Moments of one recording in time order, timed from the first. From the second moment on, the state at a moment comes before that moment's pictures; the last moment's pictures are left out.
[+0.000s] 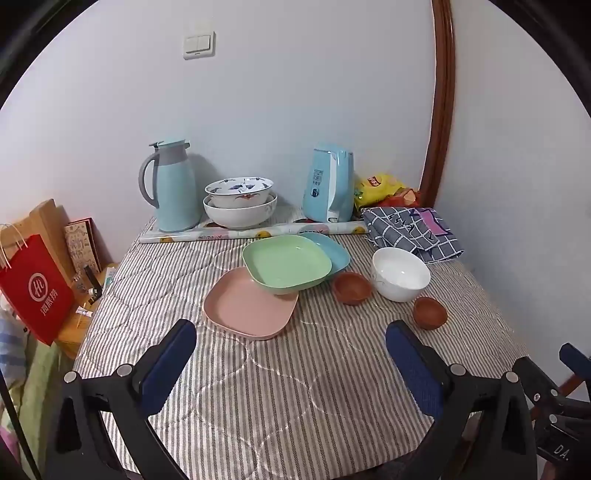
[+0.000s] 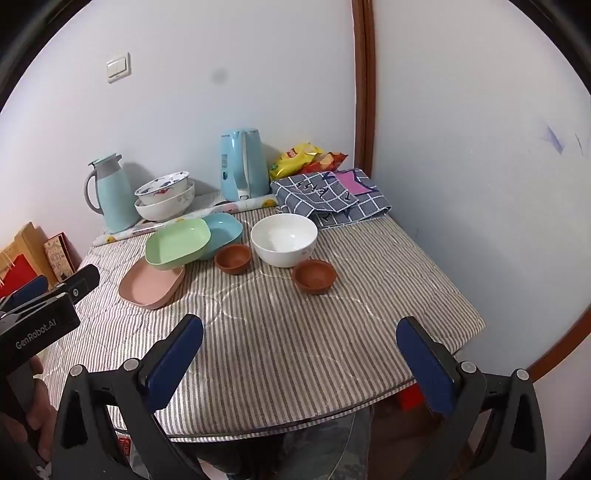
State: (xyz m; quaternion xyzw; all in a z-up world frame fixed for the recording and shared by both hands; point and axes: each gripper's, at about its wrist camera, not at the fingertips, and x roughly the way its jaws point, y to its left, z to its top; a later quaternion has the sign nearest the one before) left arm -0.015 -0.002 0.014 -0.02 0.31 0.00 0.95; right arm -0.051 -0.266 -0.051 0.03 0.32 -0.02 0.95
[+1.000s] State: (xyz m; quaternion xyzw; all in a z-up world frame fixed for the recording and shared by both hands) left arm -0.018 0.001 0.011 -0.02 0.31 0.01 0.95; right arm -0.058 -0.260 -0.054 0.03 0.31 -0.02 0.95
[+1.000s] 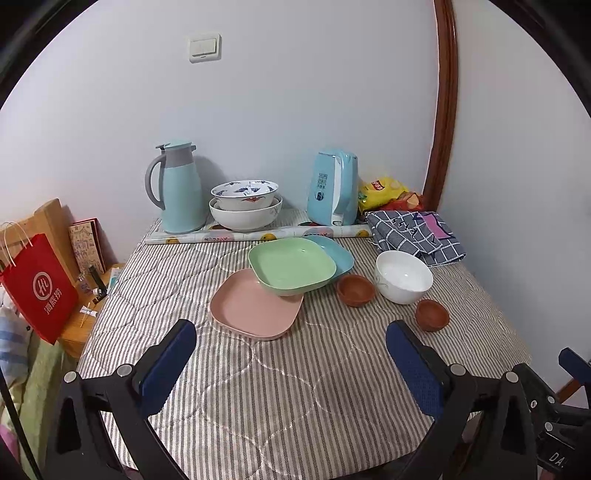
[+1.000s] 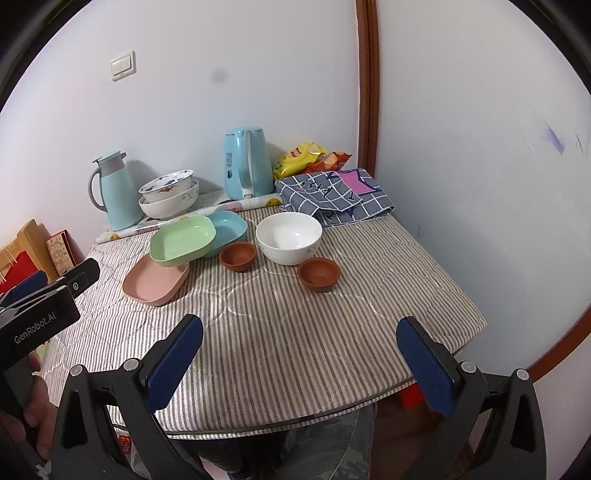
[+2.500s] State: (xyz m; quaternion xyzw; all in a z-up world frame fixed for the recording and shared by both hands) left arm -0.023 0.002 0.016 -0.02 0.30 0.01 0.95; right arm -0.061 -0.260 -0.048 0.03 0.31 -0.02 0.95
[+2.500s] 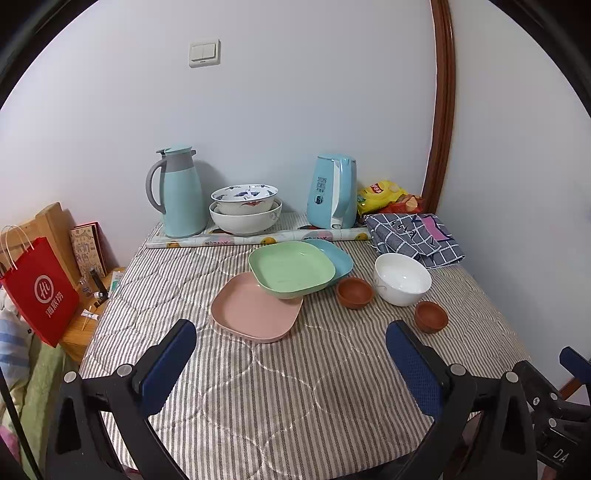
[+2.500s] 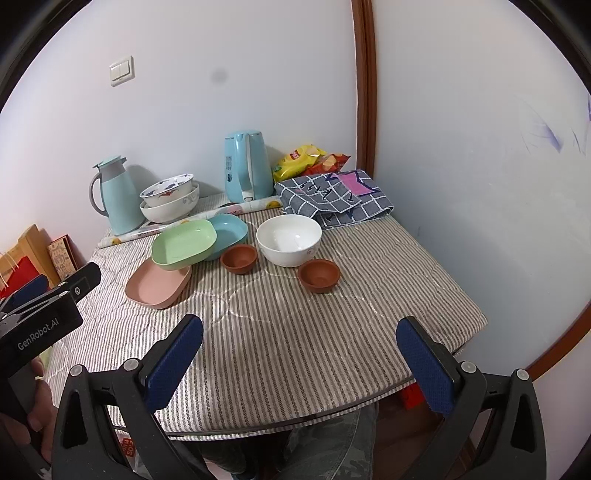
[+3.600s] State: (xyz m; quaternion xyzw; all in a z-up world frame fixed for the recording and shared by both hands) left arm 0.029 0.019 -0.003 -0.03 0.34 0.02 0.94; right arm -0.014 -0.264 -0.063 0.06 0.33 -0.01 0.94
